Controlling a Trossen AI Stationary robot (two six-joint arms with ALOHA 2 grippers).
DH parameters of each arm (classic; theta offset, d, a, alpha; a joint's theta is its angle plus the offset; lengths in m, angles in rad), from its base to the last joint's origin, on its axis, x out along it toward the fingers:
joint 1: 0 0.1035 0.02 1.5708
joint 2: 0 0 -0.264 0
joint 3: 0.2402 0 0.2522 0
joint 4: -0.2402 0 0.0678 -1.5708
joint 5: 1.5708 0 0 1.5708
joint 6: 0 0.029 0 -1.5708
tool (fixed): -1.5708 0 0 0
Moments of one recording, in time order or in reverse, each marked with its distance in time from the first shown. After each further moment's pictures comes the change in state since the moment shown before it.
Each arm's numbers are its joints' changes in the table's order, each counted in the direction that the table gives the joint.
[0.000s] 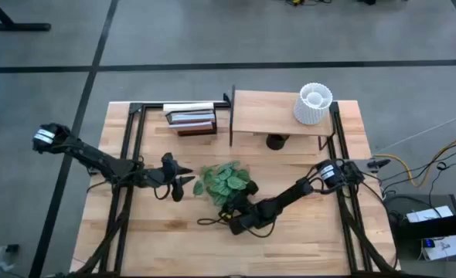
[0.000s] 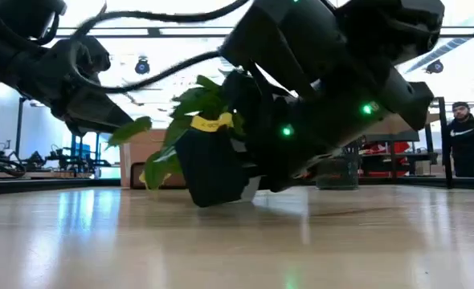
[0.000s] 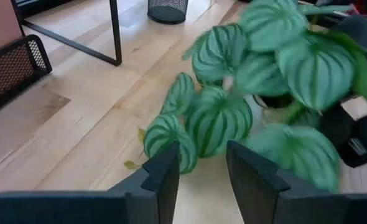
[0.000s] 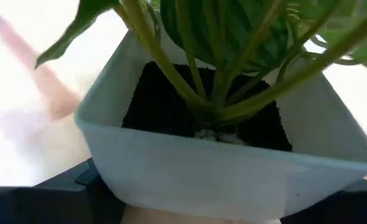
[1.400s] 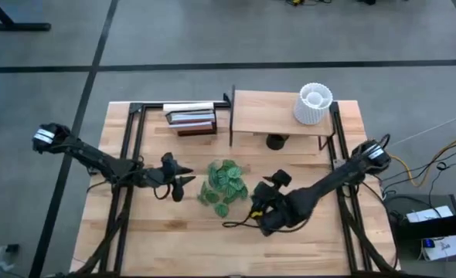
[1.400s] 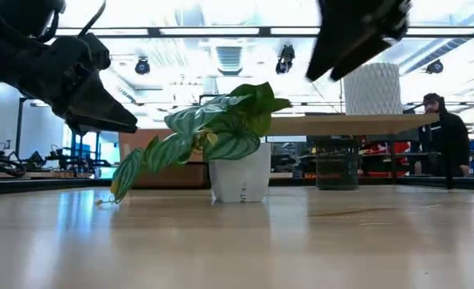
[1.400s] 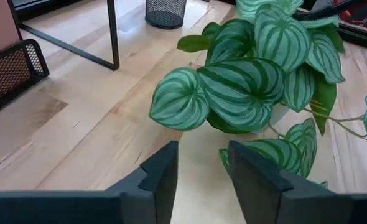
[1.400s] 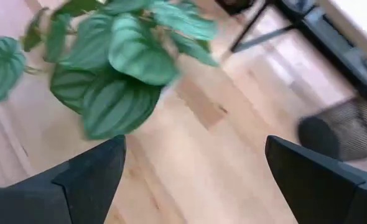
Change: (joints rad) left arm 0.000 0.001 0.000 0.015 0.000 0.000; right arm 0.124 0.520 0.067 -1.050 0.180 0.272
